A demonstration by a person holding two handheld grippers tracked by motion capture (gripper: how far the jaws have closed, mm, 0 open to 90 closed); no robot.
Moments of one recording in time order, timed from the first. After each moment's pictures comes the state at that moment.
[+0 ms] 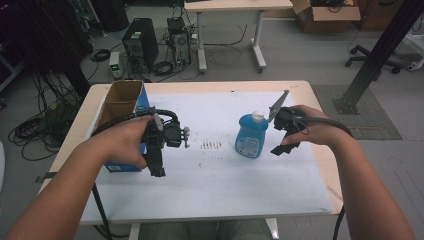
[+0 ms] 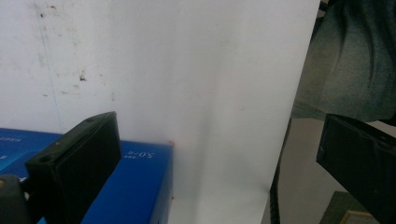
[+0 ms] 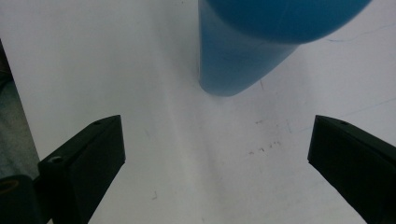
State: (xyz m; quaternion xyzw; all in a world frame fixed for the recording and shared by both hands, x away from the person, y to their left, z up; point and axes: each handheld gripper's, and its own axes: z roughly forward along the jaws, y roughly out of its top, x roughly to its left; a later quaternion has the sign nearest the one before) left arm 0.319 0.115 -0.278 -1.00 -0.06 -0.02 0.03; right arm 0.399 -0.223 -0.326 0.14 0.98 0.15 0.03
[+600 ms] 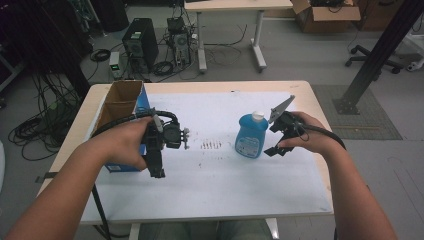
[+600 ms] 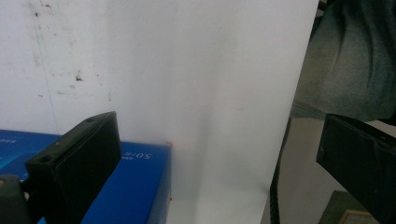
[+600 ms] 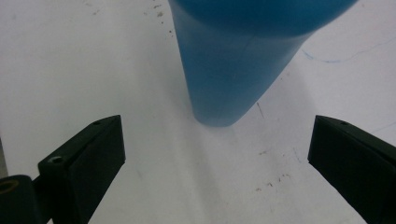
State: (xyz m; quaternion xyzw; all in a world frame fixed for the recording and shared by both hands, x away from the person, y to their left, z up) left arm 0.318 0.116 -0.281 -1.00 -0.06 -0.01 0.03; right arm 0.401 -0.230 -0.354 0.17 0.95 0.24 0.04
